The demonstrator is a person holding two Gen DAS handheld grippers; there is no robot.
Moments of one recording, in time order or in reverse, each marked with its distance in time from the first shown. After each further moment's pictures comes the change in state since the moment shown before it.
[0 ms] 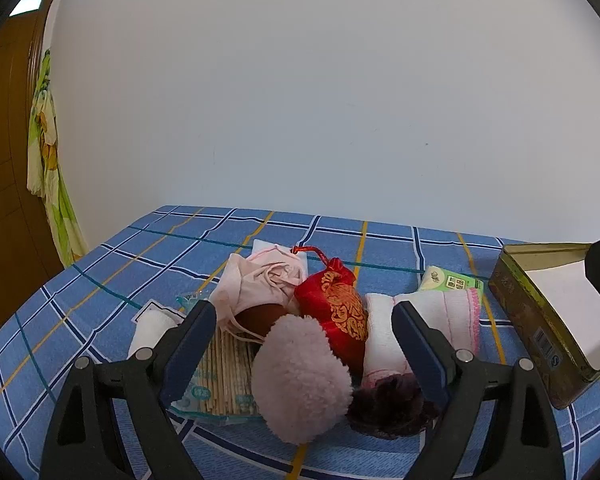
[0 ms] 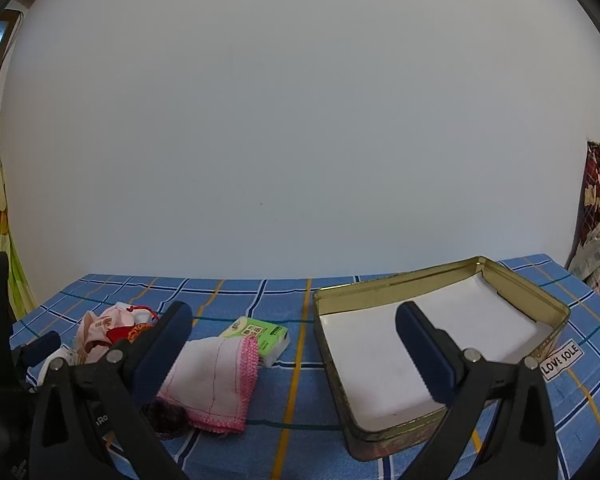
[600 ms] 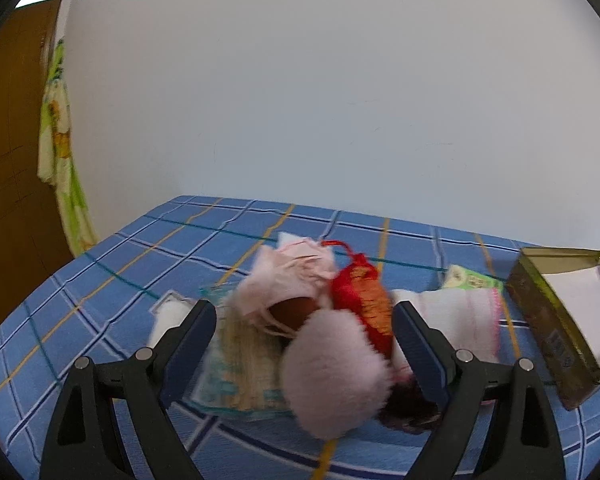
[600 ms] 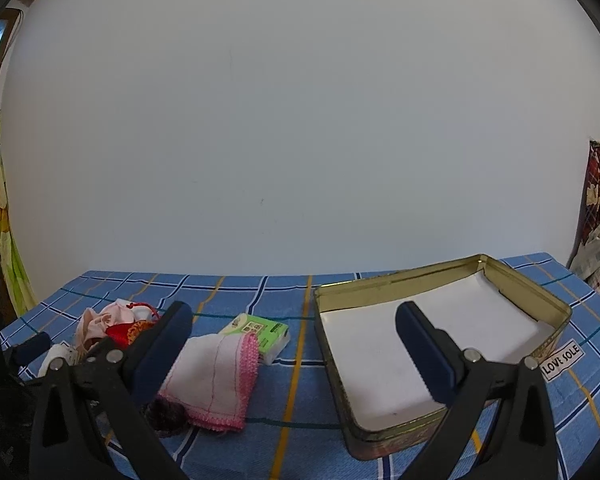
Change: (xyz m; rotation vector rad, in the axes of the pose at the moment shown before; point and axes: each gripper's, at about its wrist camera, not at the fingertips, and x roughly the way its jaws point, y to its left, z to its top) left arm 0.000 0.021 -0.002 -0.042 0.025 0.054; right arm 0.003 -0.003 -0.001 -0.001 0.017 0.011
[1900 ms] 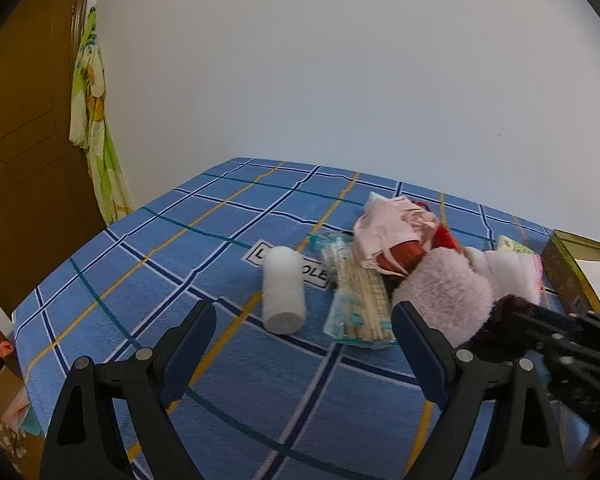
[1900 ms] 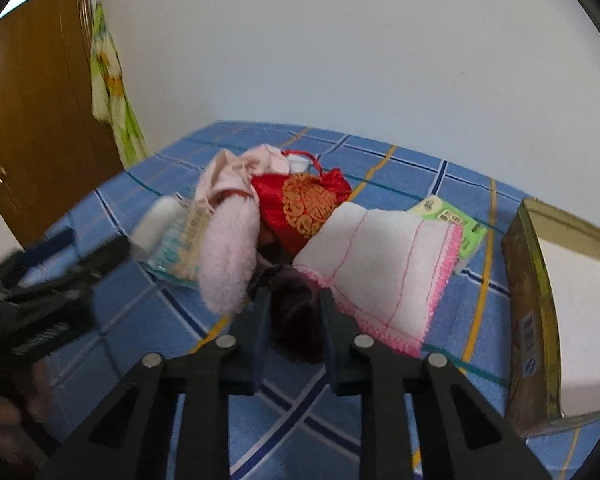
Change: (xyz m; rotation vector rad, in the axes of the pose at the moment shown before) left arm -0.032 0.073 -0.021 -0.059 0.104 -0.020; right arm 0.038 0.077 -0.040 -0.231 0.471 0.509
